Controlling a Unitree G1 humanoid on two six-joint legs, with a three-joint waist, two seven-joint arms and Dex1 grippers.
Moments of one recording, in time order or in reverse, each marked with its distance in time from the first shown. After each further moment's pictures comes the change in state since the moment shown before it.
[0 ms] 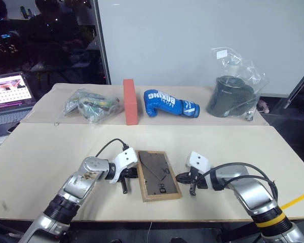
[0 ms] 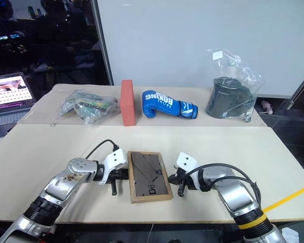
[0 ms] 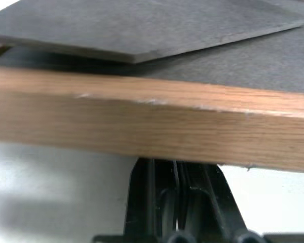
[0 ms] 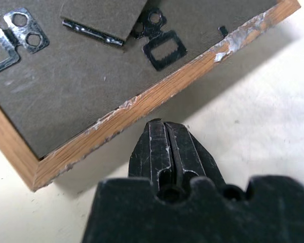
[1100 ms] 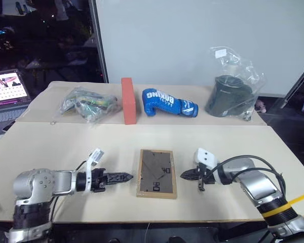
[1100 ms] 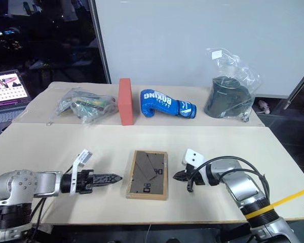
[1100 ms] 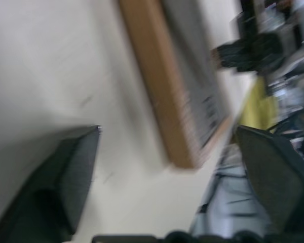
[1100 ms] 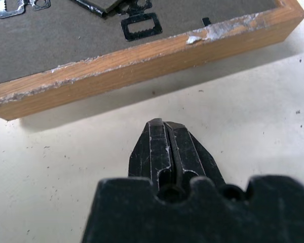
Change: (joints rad) left arm 0.081 -0.078 0.609 -0.101 -0.805 1.078 0.392; right arm -0.069 -0.067 0.001 0.201 0.040 -0.207 0.098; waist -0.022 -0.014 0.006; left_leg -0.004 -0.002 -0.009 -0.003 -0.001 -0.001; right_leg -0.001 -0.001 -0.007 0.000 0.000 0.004
